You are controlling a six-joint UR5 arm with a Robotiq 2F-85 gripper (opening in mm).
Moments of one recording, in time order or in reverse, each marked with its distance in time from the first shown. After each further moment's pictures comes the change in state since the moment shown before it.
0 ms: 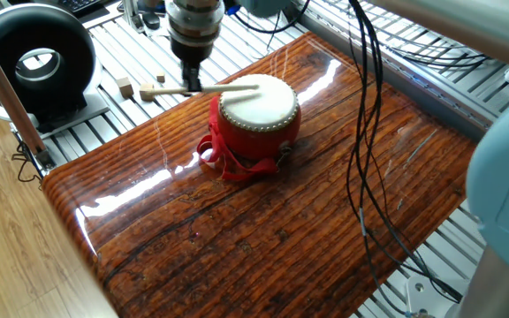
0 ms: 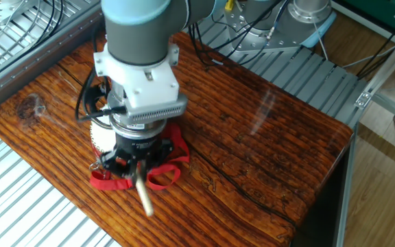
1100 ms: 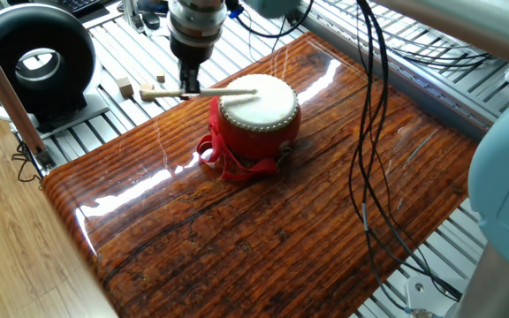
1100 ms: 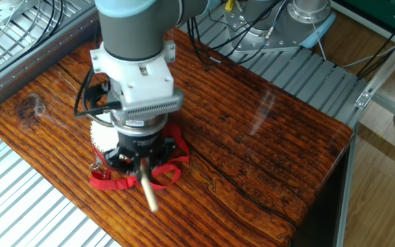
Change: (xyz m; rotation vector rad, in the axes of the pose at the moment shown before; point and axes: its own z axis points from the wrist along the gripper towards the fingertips) arm 0.029 0.028 -0.006 -0.095 0.113 0.041
